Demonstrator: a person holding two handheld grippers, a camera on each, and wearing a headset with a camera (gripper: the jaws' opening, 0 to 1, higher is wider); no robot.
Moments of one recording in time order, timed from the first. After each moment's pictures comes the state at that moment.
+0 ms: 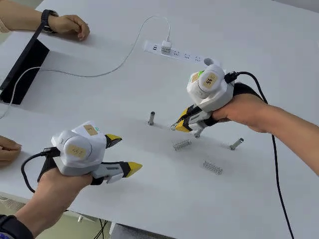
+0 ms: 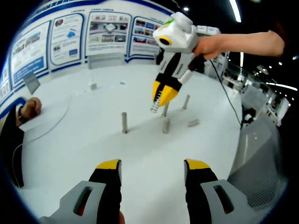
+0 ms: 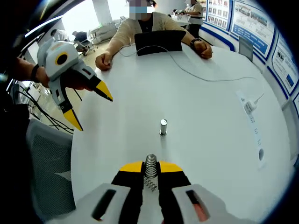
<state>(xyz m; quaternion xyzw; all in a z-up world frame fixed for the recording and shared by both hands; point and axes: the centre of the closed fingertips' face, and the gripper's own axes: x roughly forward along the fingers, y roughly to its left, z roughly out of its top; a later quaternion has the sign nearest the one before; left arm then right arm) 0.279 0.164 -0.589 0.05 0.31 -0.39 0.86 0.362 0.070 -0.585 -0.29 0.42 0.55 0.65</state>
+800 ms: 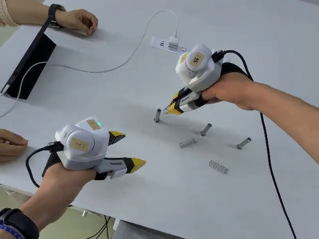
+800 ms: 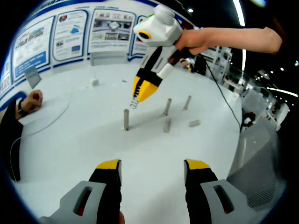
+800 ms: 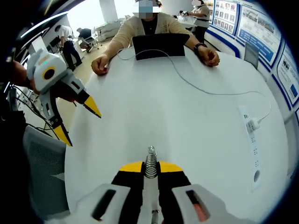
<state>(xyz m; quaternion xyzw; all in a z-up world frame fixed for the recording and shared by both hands) 0.274 0.165 -0.592 0.03 0.32 -0.39 0.86 0.383 0.111 -0.577 -0.31 0.41 0.57 0.64</state>
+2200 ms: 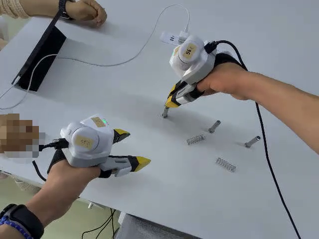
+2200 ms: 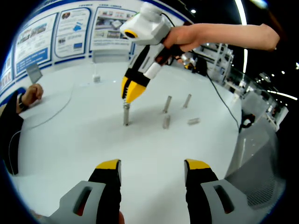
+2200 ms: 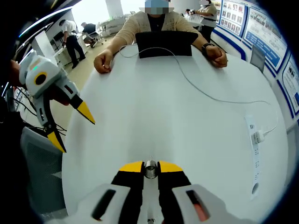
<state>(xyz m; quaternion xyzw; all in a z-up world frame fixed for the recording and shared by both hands) 0.266 0.170 -0.595 0.02 0.33 -0.38 0.86 0.388 0.135 -0.588 -0.33 0.41 0.58 0.62</state>
